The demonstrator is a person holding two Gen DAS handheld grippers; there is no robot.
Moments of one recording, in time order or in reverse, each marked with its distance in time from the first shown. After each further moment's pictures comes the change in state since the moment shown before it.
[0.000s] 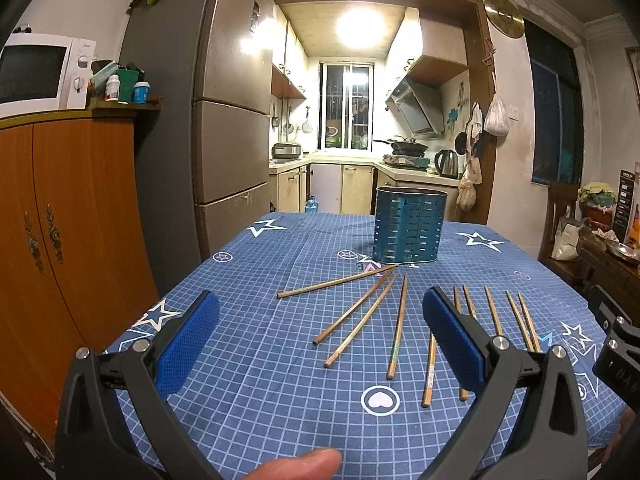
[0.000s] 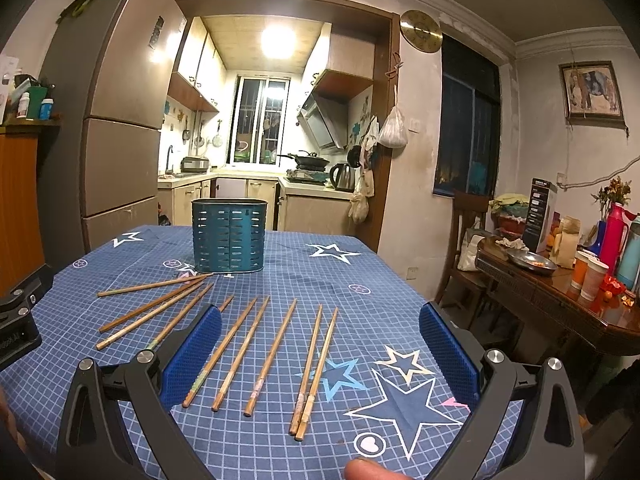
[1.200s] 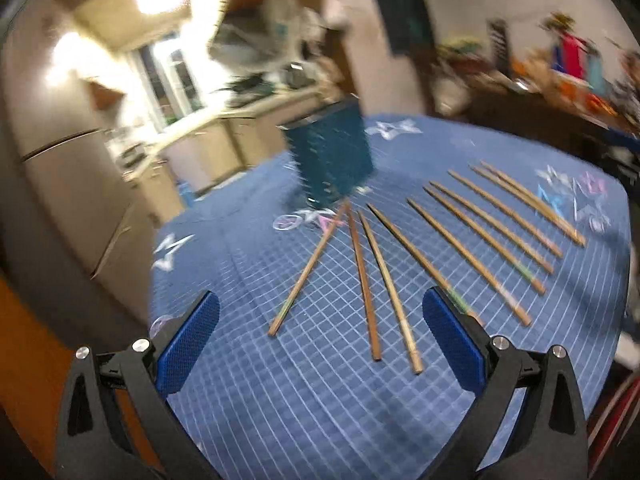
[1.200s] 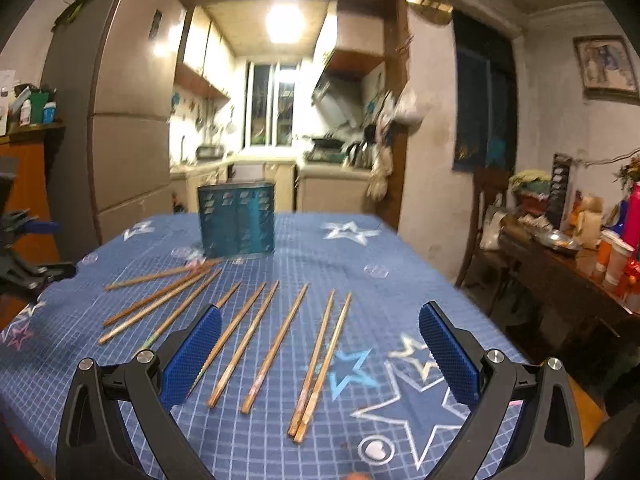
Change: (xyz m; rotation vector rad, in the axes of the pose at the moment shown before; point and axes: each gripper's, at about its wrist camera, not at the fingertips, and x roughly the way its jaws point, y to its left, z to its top) left arm 0.147 0.042 0.039 0.608 0.257 -0.499; right arm 0.033 -0.019 -0.004 0.035 0.111 0.113
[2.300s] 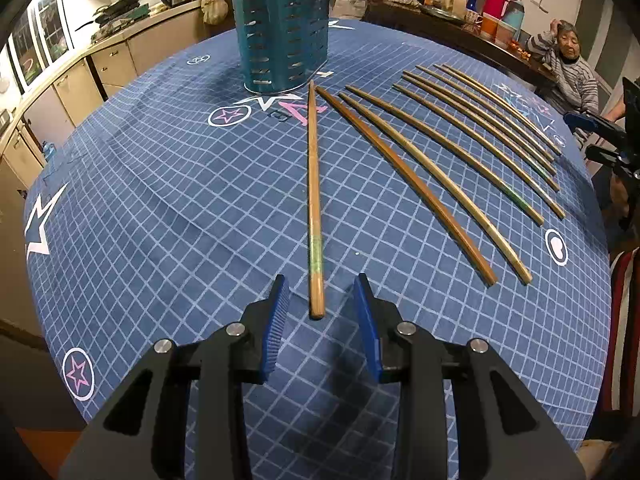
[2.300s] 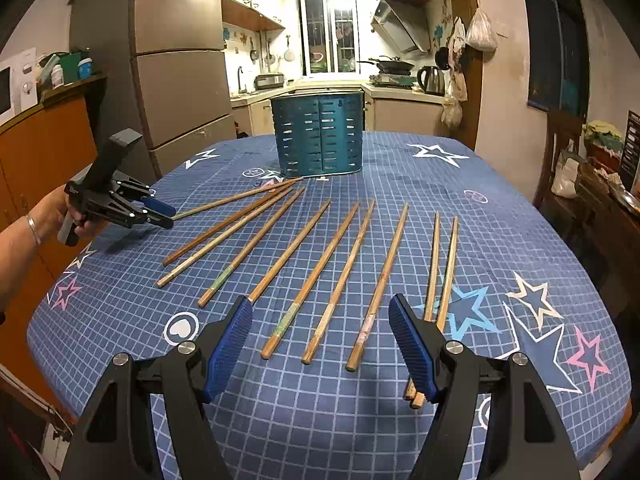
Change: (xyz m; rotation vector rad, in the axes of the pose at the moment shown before) left arm 0.141 0.093 -0.035 0.107 0.280 -0.511; right arm 0.047 0.063 -0.018 -0.021 0.270 0.229
